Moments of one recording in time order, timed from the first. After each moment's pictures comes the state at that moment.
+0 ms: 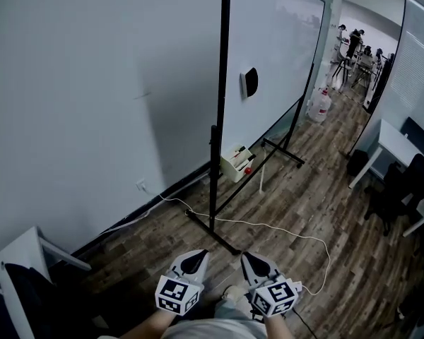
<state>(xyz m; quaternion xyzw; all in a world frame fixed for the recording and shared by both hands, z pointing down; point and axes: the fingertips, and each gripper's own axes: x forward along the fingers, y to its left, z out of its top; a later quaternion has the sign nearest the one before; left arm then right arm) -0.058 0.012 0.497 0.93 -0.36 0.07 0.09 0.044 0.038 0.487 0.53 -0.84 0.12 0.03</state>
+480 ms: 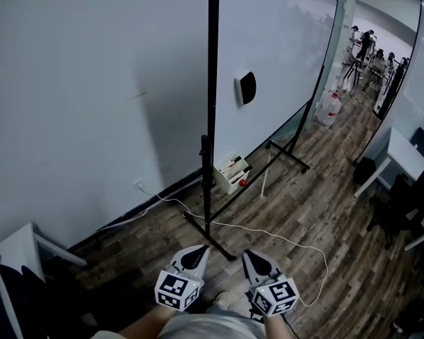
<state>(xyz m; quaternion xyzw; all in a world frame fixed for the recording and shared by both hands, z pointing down) 0.009 -0.064 0.493 0.92 -0.38 0.07 0.10 0.112 -0.036 0.484 0.52 -0.85 0.12 0.03</state>
